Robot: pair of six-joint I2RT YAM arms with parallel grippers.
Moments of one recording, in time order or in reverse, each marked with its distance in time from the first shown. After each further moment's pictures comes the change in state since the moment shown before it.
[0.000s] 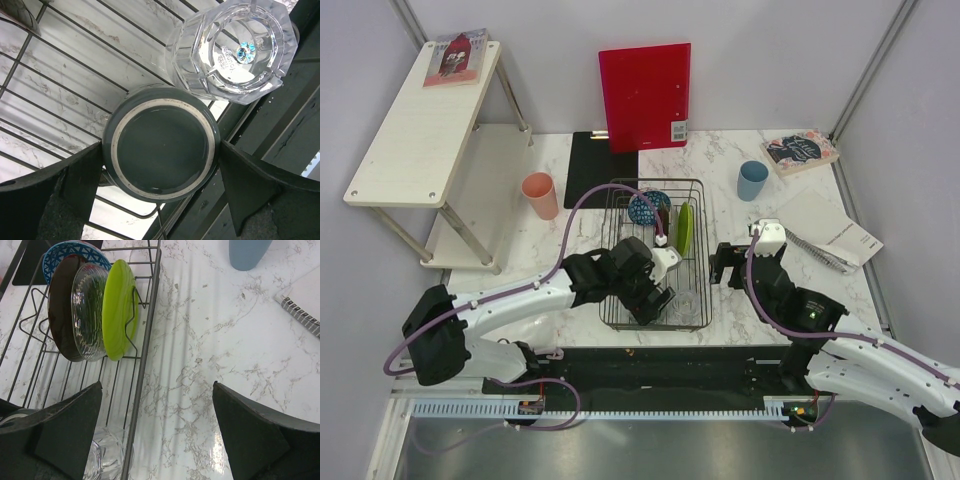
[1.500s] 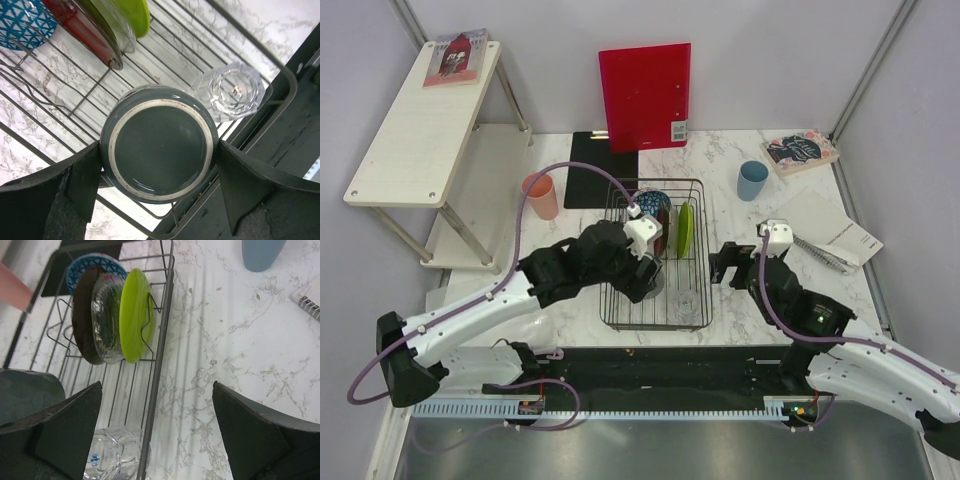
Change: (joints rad) left arm 0.014 -0.179 0.120 -0.082 -0.153 -0.044; right arm 0.000 -0.029 -0.005 0.007 -0.035 0.035
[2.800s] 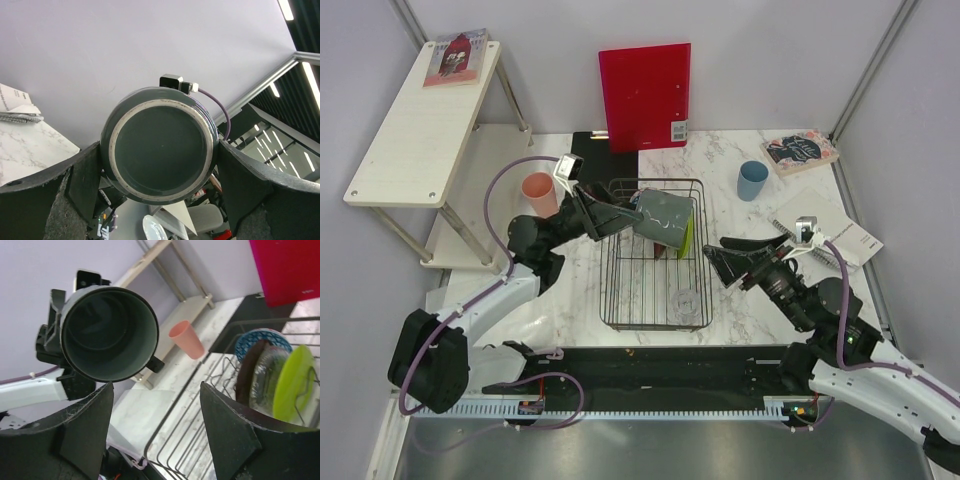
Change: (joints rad) left arm 0.507 0.055 -0.357 1.698 0.815 -1.293; right arm 0.000 -0.260 -0.042 0.412 -0.379 0.055
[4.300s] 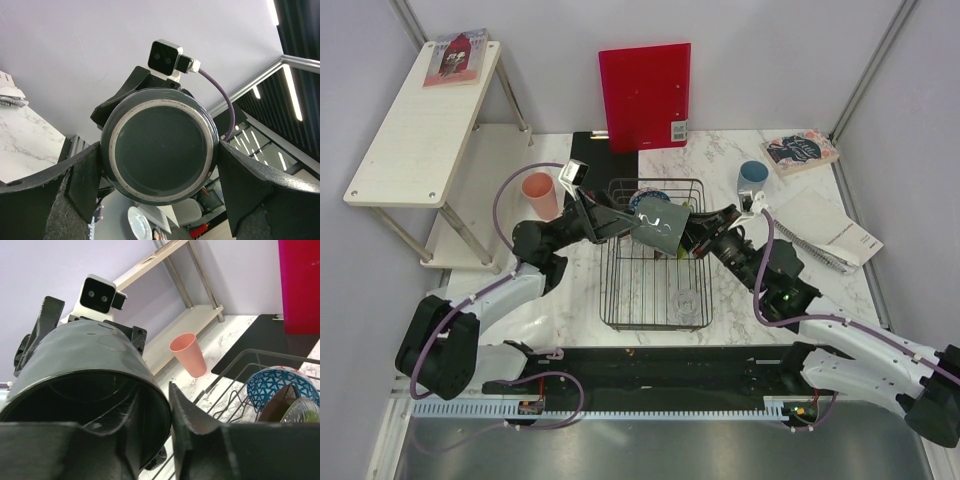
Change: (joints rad) left arm 0.014 0.073 -0.056 0.173 0.047 -0.135; right arm -0.087 0.477 0.040 0.514 -0.205 -0.116
